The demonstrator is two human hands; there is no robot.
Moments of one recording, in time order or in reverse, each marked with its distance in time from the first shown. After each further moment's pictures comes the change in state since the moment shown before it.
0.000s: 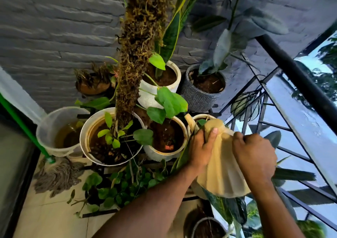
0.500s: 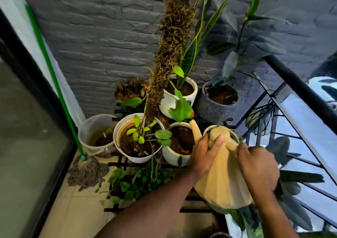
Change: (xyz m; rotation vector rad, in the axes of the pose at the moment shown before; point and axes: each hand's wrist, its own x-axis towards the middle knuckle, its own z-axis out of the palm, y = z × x) left_hand -0.087 0.047 -0.044 0.171 0.000 0.105; right_hand -0.083 0.028 -0.041 0.224 0.007 -0.028
